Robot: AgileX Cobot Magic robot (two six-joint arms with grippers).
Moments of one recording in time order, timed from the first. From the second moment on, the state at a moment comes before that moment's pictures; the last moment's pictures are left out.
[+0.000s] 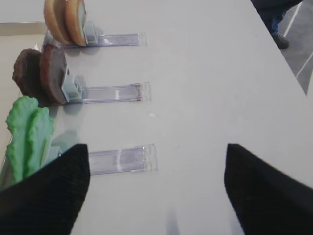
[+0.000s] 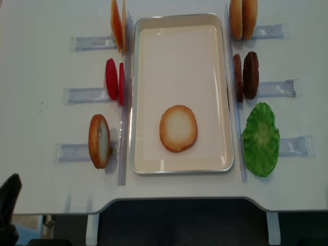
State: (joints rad) left arm 0.05 -0.02 -0.48 -0.07 1.12 0.11; right arm 0.00 -0.01 -0.51 0.00 1.13 -0.01
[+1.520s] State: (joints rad) left arm 0.05 -0.02 -0.48 -0.09 1.12 0.13; right arm 0.00 -0.01 -0.51 0.00 1.13 -0.01
